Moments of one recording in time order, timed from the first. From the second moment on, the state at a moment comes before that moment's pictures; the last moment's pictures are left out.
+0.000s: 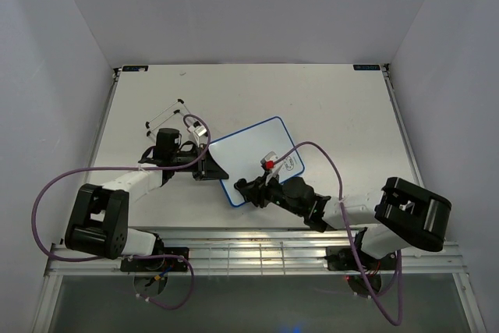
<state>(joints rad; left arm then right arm) -0.23 1.37 0.58 0.04 1.02 -0.56 1.12 1.42 0.36 0.87 0.10 0.33</state>
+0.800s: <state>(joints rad) -0.24 1.39 0.58 0.08 1.05 -0.61 0.47 1.41 0.39 0.60 -0.11 0.39</state>
